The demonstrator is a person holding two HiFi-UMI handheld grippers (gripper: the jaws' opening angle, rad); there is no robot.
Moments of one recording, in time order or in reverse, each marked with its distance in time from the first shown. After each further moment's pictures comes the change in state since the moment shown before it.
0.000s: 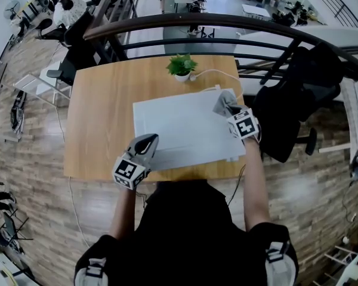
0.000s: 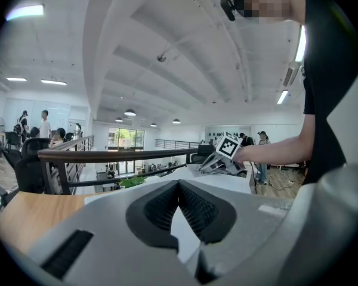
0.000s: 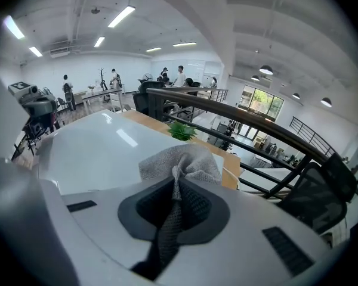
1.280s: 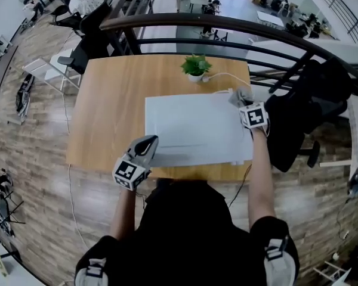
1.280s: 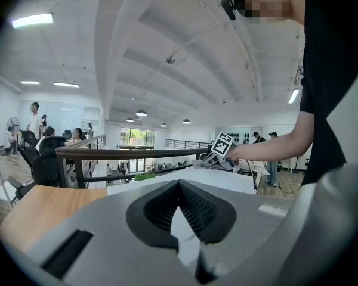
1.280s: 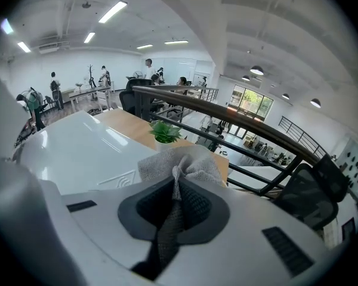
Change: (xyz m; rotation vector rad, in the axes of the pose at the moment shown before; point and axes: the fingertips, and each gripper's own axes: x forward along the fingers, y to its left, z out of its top) left arm -0.040 0.014 -0.010 -0.024 -0.011 0.101; right arm 0.033 -0.048 0.018 0.032 0.005 -0.084
